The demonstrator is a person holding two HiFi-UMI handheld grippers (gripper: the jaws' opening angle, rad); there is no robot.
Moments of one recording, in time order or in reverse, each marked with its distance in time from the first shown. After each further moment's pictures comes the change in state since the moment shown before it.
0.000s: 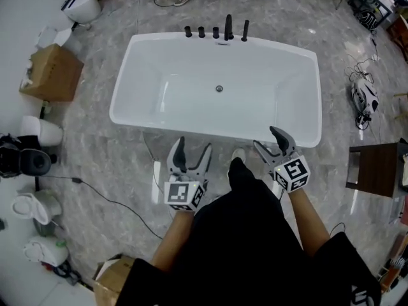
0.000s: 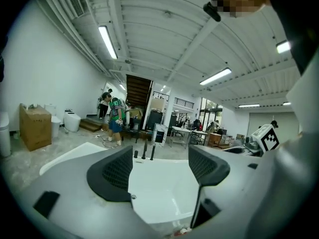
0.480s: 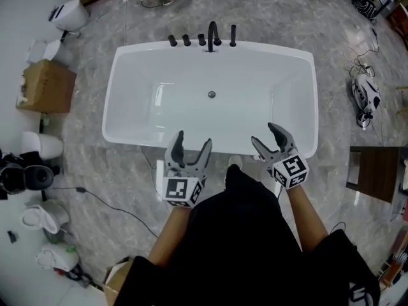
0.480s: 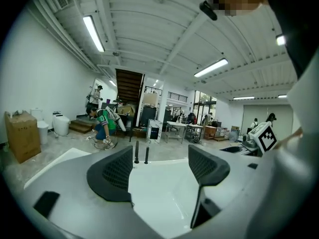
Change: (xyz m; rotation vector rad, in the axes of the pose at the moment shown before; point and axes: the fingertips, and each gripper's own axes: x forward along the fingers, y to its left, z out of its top) left arm 0.160 -0.031 0.024 0.068 0.066 -0.062; right arm 0.047 -0.142 0.013 0.096 -0.007 -0.021
